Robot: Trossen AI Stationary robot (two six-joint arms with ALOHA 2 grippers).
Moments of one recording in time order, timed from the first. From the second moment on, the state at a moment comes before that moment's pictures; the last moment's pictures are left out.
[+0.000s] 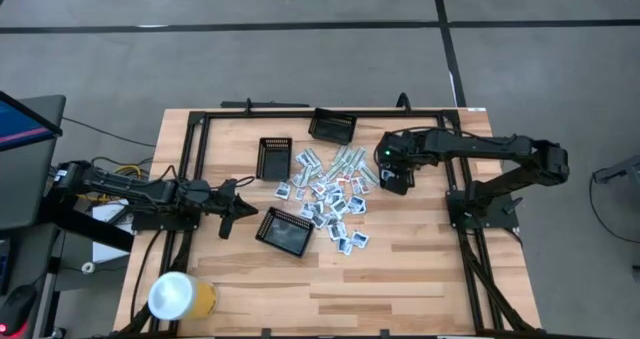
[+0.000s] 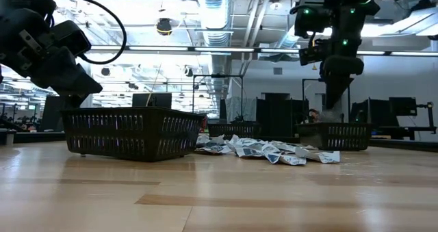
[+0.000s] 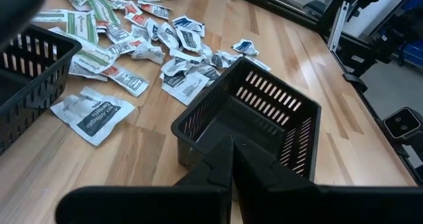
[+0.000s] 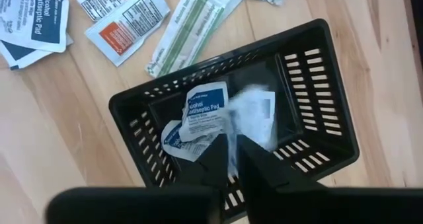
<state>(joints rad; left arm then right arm) -0.16 0.28 0.01 0.08 -0.06 -0.37 -0.29 1.33 0.89 -0.88 0.21 -0.01</state>
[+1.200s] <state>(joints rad) -0.16 0.26 0.01 0.13 0.05 -0.32 -0.22 1.33 0.89 -0.86 0.21 0.03</state>
